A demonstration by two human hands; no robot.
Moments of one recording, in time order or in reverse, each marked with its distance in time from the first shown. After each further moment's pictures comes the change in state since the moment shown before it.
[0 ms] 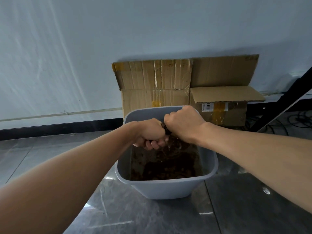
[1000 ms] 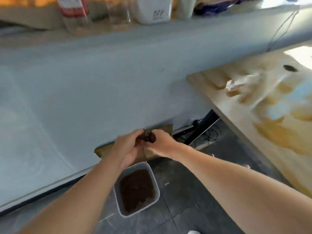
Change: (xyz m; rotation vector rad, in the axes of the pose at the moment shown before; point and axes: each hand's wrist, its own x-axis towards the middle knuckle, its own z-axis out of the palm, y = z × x) left_hand -0.284 0.353 -0.103 -1.068 0.267 0.067; right_hand -0.007 0.205 -0.434 1.312 -0.339 0.870
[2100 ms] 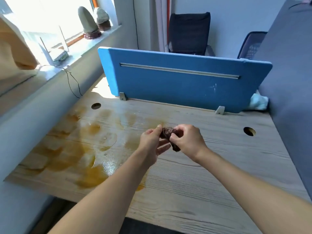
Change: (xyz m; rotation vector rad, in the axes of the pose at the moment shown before) left_hand -0.355 -0.170 0.519 0.683 -0.817 -0.242; right_hand -0.509 0.190 -0.335 0.184 1.197 0.560
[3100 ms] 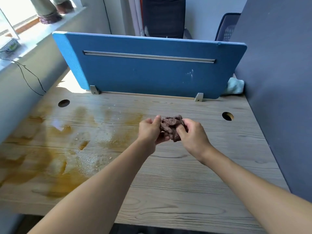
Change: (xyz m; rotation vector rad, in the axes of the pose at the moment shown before) left_hand 0.032 -0.020 0.075 0.203 -0.002 0.016; right_hand -0.008 0.072 -0.032 0.202 0.147 0.113
